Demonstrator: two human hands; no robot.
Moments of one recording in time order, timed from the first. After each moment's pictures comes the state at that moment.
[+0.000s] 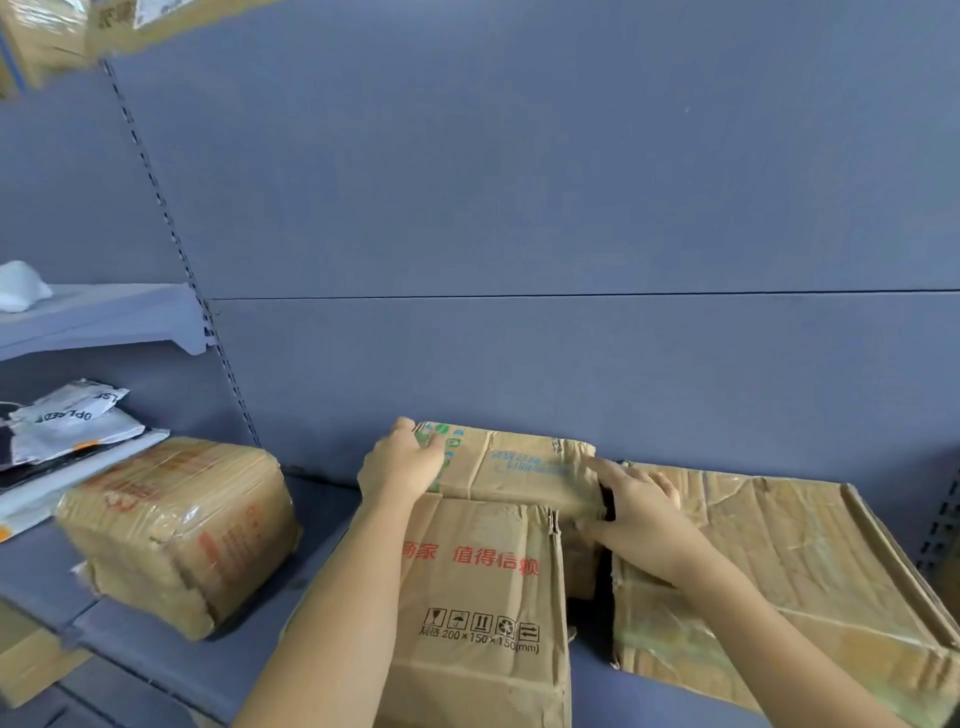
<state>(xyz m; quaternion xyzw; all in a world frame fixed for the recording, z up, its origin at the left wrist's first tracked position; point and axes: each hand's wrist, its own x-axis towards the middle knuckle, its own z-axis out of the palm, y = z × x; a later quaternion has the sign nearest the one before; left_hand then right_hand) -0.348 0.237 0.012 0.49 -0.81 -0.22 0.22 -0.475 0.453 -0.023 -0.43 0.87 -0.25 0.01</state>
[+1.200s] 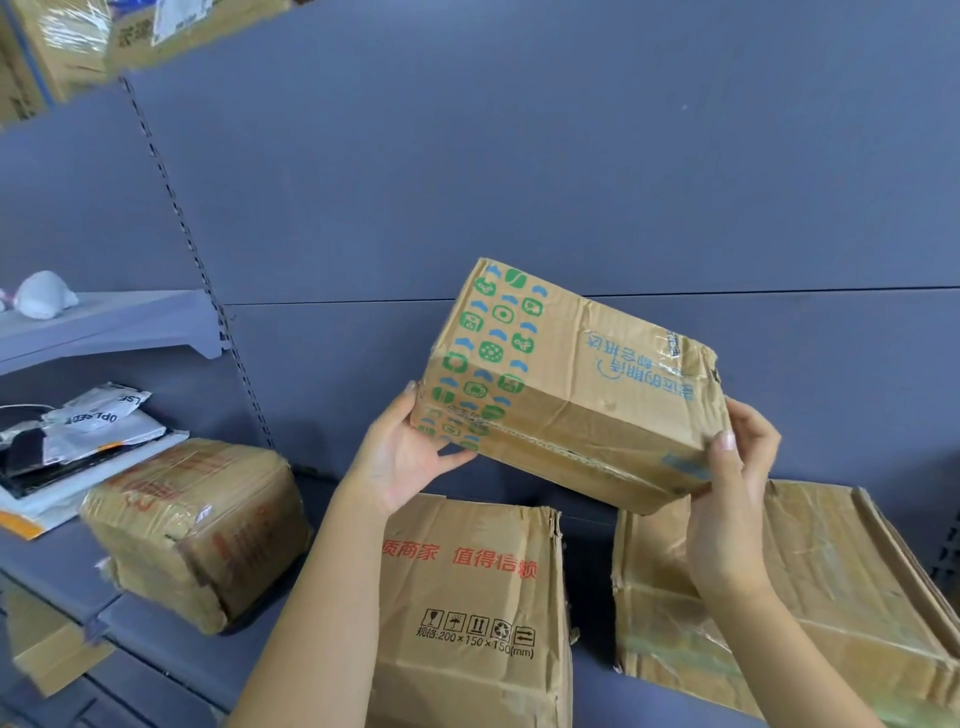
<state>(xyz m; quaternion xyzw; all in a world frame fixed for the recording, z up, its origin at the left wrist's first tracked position) -0.324 0.263 0.046 0.09 -0.47 -0.84 0.26 -0.466 0.484 -0.011 -0.29 0.47 -0.83 -0.05</state>
